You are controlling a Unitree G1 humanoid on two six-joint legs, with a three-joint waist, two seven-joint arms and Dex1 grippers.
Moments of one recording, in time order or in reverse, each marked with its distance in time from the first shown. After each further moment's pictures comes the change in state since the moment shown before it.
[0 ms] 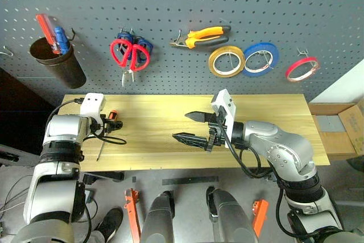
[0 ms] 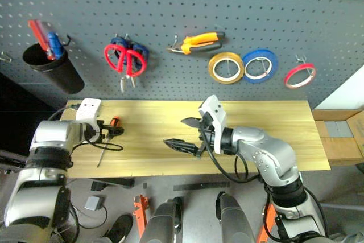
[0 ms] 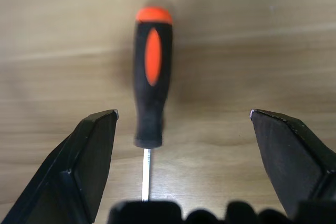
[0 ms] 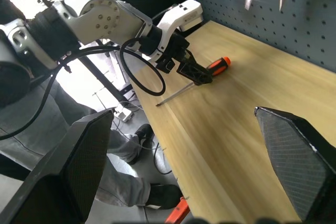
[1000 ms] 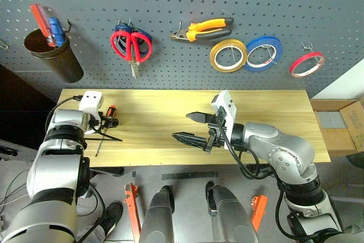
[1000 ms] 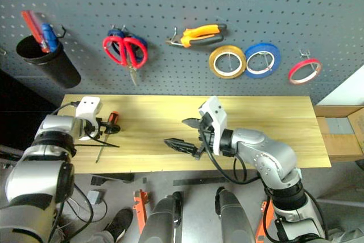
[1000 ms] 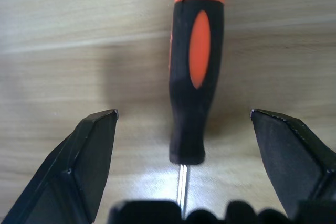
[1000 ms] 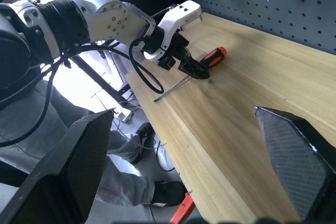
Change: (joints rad) left arm -0.217 -0.016 -0.039 0.471 0.116 -0.321 0.024; right arm 0.006 0.012 -0.005 -0.024 0.041 0.027 -0.068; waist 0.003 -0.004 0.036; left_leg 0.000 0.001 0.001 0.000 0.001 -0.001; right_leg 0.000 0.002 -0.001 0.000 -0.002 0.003
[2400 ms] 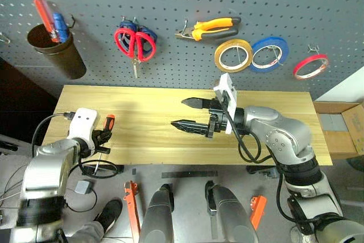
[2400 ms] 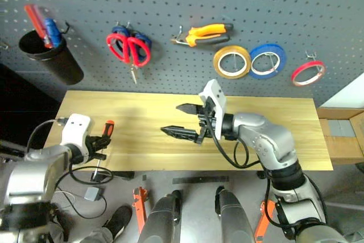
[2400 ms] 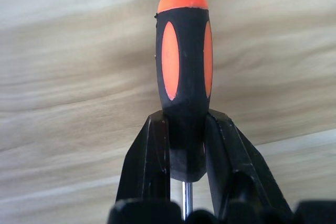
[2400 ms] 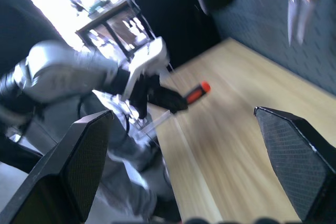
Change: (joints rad) left arm 0.847 -0.067 0.302 -1.429 -0.218 0.304 0.020; right arm -0.173 -0.017 -0.004 0.224 -0.007 -0.206 0.235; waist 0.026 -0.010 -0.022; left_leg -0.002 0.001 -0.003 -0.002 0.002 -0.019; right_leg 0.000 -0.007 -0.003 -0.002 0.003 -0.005
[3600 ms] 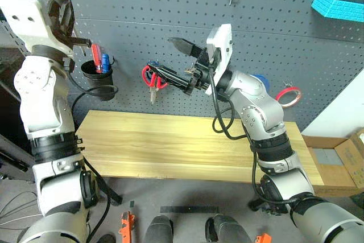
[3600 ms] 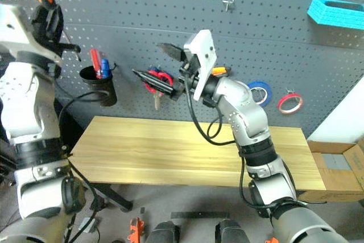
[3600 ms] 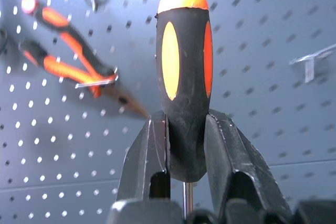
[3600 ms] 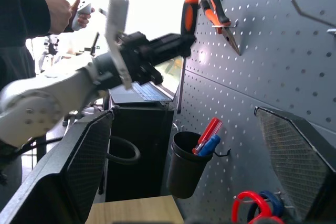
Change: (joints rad) left arm -0.685 -0.030 0.069 0.546 0.041 -0.835 0.213; right arm -0.214 0.199 -0.037 0.223 -0.232 -0.421 -0.081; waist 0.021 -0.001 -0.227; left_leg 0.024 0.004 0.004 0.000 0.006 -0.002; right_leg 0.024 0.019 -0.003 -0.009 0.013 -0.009
